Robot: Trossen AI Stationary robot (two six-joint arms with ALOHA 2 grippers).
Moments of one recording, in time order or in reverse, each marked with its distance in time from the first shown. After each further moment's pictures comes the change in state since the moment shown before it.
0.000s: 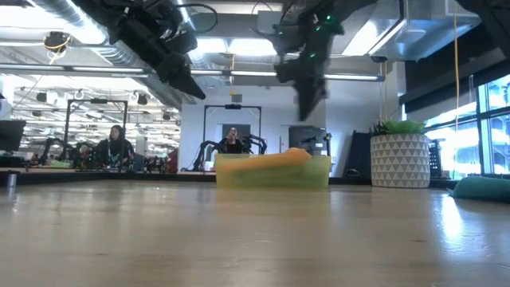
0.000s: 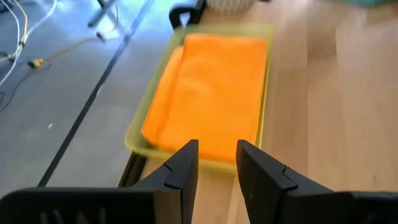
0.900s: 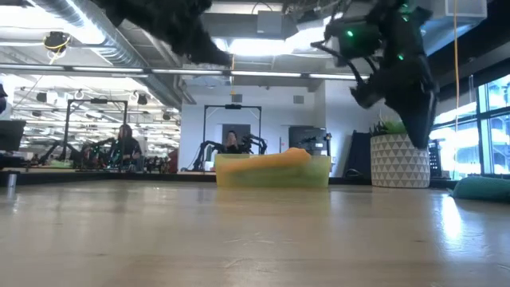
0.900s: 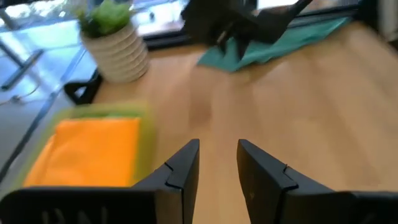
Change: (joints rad) left arm -0.411 0.000 -0.014 0.157 -0.009 -0.174; right arm 0.353 -0.382 -0.720 -0.009 -0.046 0.641
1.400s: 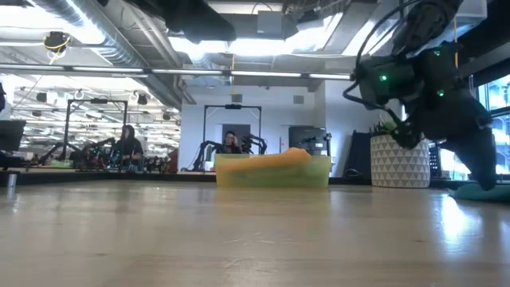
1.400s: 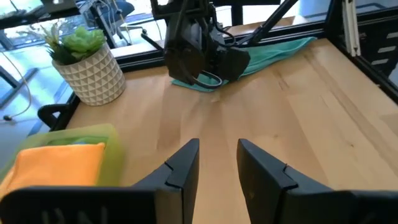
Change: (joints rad) left arm -0.253 0.000 0.000 0.064 -0.194 -0.091; right arm 0.031 -0.006 -0.288 0.133 -0.137 0.085
